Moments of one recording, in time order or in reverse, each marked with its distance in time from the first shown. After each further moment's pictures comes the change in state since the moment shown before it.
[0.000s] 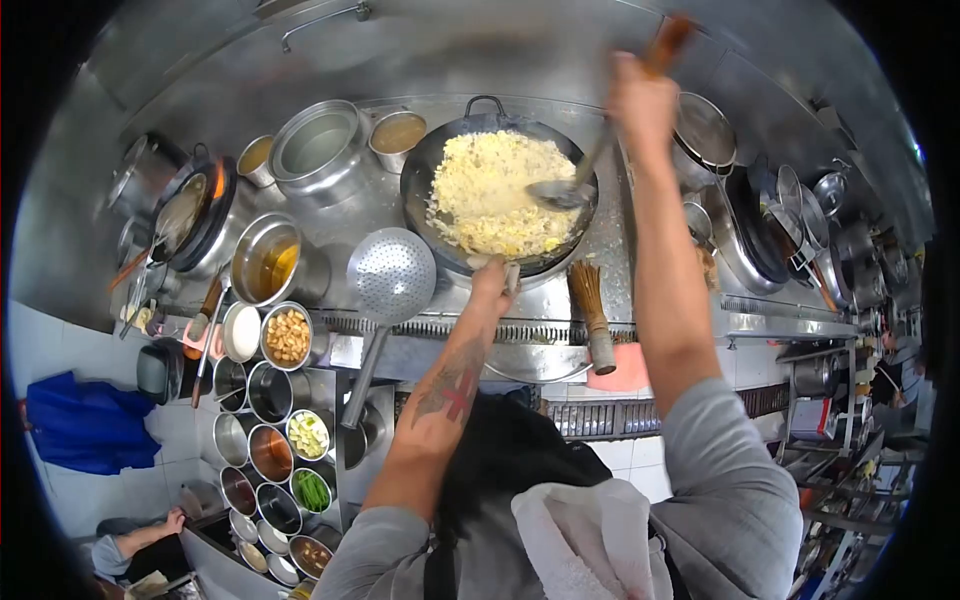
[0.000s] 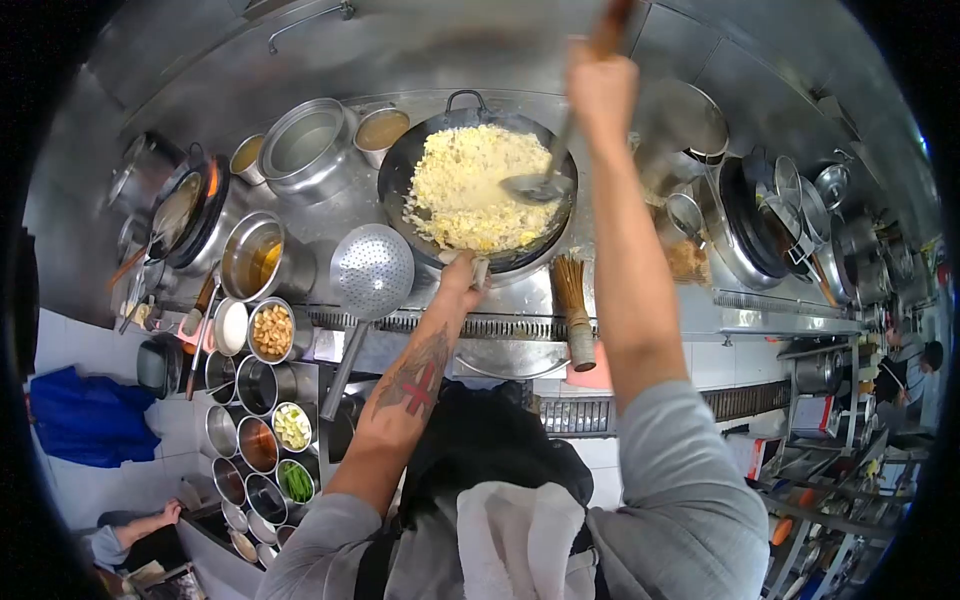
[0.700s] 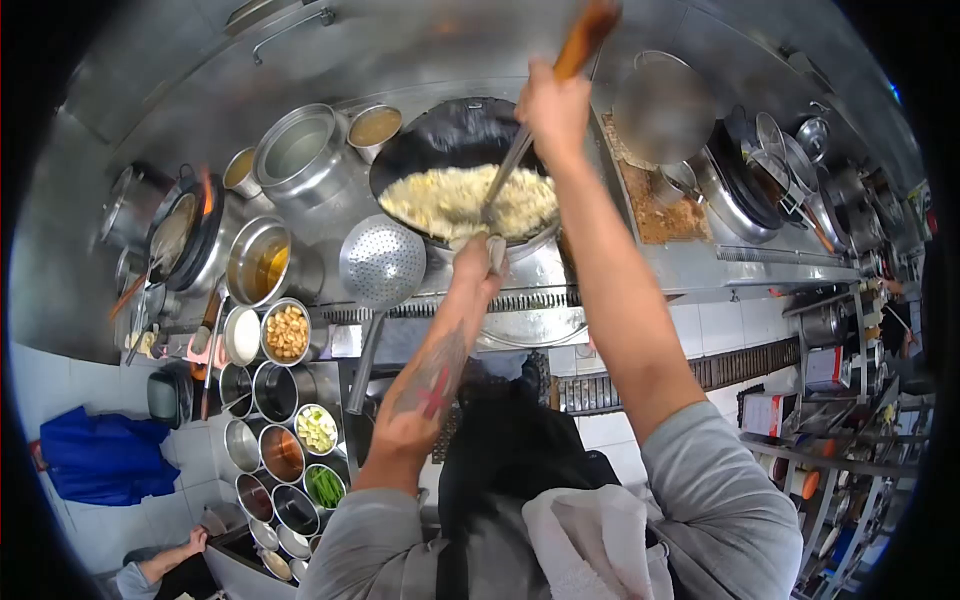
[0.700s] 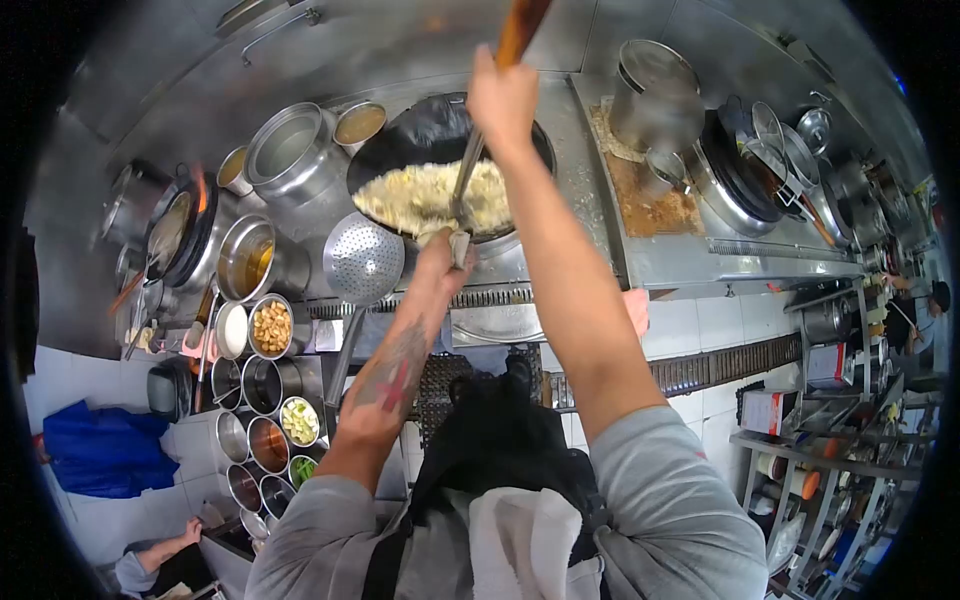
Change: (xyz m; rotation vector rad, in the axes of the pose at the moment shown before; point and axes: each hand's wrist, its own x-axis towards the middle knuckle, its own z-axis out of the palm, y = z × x) left_hand -0.091 0.002 -0.011 0.028 -0.055 -0.003; right_hand -0.084 -0.007 0.004 0.430 0.207 -0.161
